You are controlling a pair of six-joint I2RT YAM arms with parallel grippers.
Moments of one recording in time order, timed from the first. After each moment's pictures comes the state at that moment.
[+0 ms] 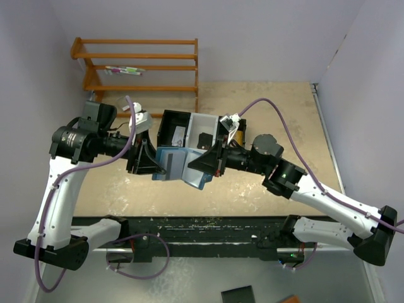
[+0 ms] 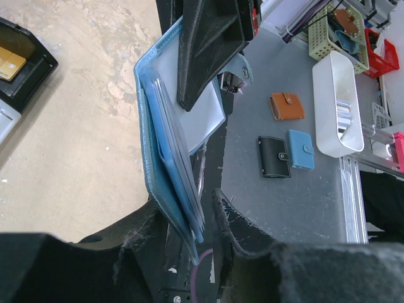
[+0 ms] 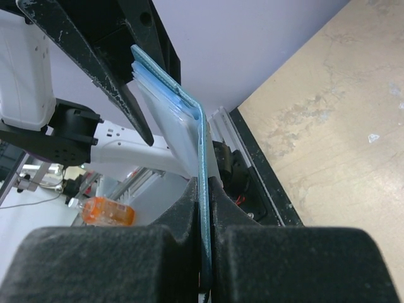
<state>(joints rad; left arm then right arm) -0.24 1.12 1.55 -1.39 1.18 0.49 0.93 1.03 0.94 0.08 -0.36 0.75</state>
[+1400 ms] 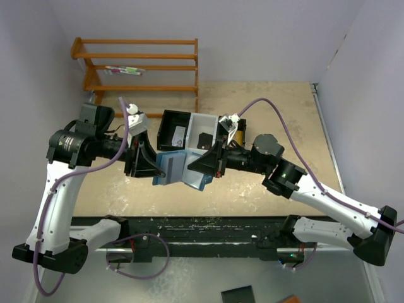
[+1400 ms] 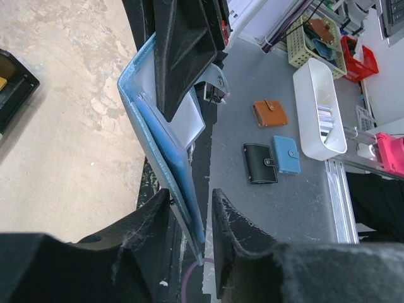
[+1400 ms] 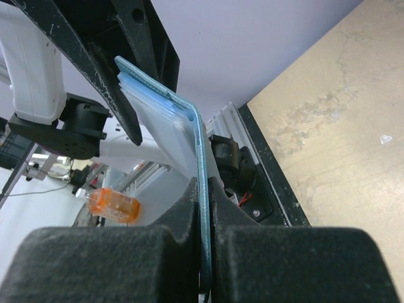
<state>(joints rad) -0.24 1.10 1.54 -1.38 1.25 0.48 0.93 1.03 0.94 0.10 -0.41 0.75</state>
